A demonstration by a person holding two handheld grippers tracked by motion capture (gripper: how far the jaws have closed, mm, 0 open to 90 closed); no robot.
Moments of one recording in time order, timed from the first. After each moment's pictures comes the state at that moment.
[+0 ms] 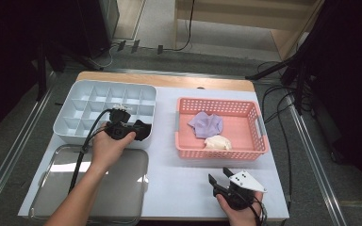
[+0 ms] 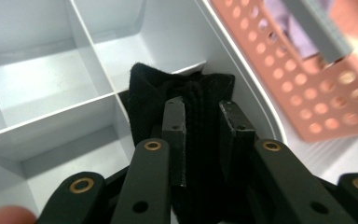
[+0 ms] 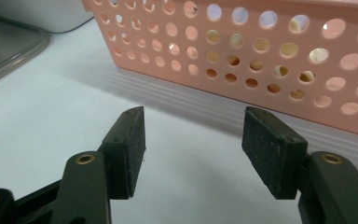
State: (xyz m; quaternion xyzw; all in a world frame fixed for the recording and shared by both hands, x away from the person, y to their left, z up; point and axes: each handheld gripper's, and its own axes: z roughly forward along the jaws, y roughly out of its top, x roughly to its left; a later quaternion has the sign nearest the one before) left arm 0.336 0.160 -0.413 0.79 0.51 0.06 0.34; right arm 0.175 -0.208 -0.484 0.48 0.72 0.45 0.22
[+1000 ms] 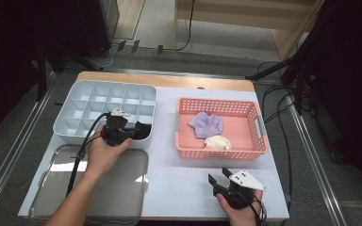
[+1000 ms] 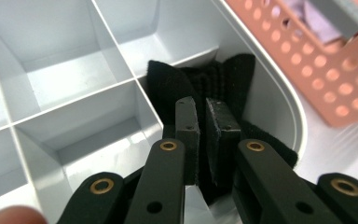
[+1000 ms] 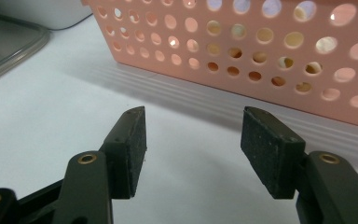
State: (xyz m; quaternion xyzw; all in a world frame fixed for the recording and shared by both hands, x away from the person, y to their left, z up) left arm 0.321 0.167 -0.417 0.80 0.49 0.11 0.33; right arm 0.178 -0.209 -0.487 0.48 0.72 0.45 0.20
